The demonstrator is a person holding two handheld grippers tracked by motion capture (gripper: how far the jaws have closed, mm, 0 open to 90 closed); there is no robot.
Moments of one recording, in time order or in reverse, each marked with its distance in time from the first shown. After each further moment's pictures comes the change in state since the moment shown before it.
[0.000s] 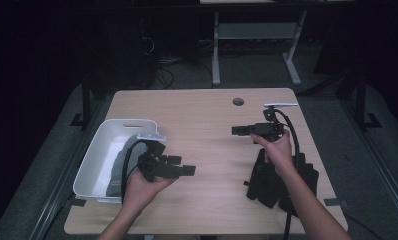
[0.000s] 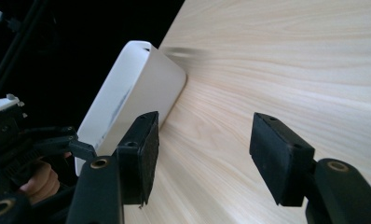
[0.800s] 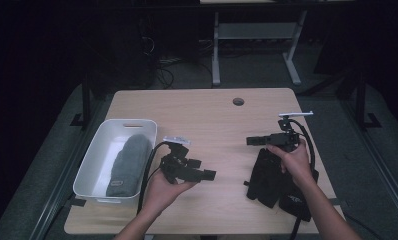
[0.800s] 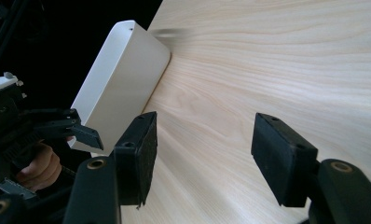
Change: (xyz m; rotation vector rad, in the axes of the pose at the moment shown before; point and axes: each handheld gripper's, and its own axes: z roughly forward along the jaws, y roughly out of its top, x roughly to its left) left arm -0.017 0.006 0.047 0.051 -0.050 0.034; right arm -0.021 -0.026 -0.035 0.028 -0.028 0.009
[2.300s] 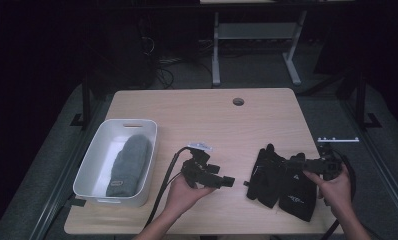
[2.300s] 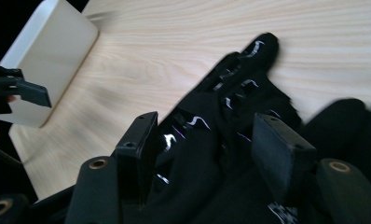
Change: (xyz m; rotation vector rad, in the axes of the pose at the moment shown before) left arm -0.010 -0.002 0.054 0.031 -0.051 0.029; right arm -0.039 -0.078 -0.084 -0.075 -0.251 -0.056
